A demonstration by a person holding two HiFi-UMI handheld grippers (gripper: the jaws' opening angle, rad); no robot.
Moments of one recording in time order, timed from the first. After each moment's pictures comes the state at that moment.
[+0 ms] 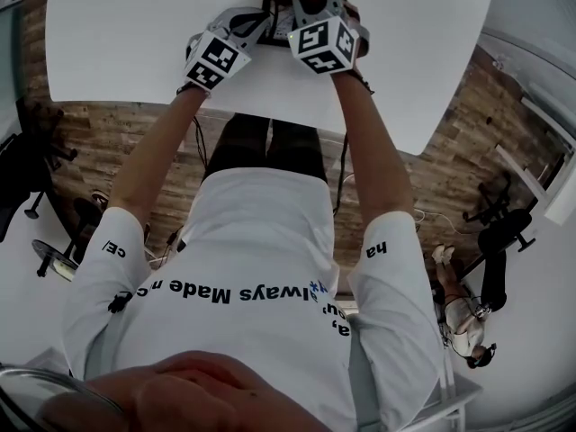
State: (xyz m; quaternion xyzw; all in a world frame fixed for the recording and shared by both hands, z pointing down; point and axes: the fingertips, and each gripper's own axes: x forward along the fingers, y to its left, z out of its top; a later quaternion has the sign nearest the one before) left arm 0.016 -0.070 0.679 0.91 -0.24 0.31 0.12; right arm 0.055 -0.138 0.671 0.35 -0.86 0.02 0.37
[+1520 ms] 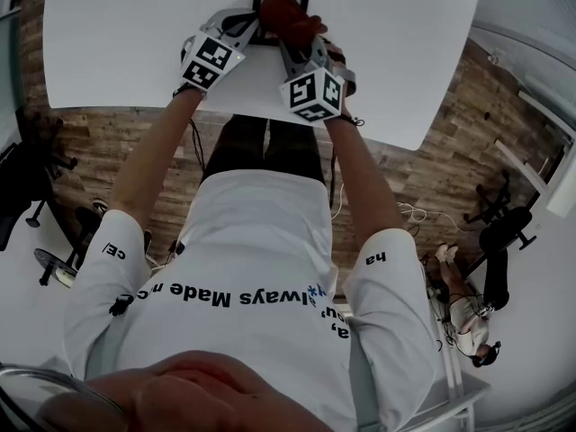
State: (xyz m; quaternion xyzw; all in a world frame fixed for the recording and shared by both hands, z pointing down) left arm 0.019 -0.075 0.685 0.90 -0.25 0.32 0.13; right arm 0.057 -0.035 0.674 0.31 -0.87 0.03 0.38
